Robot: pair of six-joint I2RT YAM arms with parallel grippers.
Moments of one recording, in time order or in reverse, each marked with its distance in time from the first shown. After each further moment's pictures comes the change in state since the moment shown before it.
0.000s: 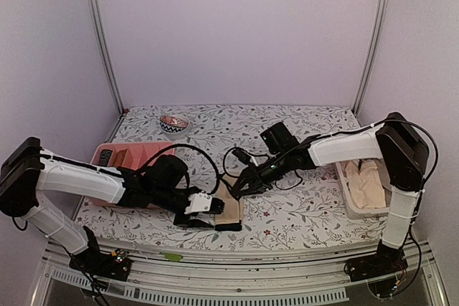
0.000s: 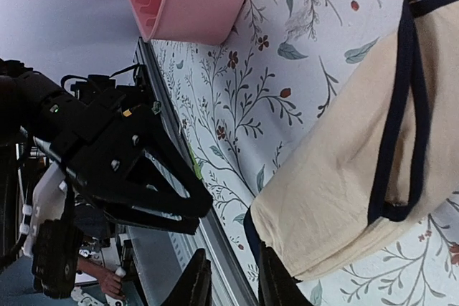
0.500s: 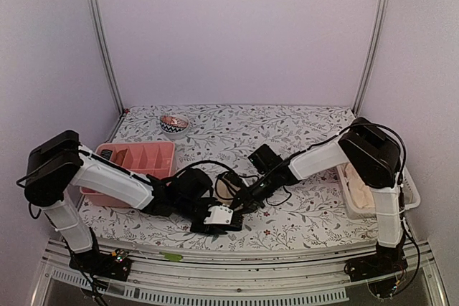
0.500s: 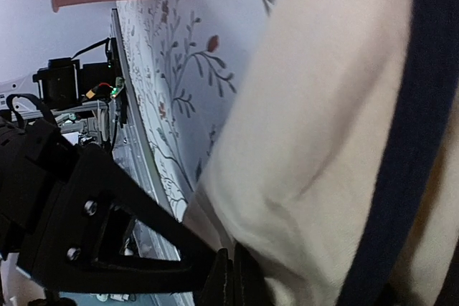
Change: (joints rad) left arm -0.118 0.250 0.090 0.109 -0.157 0.015; right arm 0.042 0.233 0.036 0.076 -0.084 0.017
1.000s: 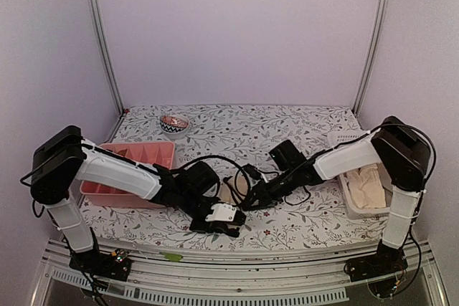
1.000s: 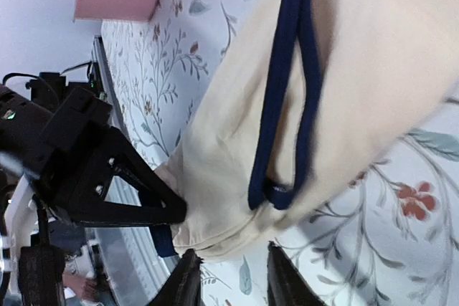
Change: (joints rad) left arm 0.023 0.050 0.136 -0.251 0.103 -0.003; right arm -0.049 -0.199 -0.207 0.042 0.153 -0.055
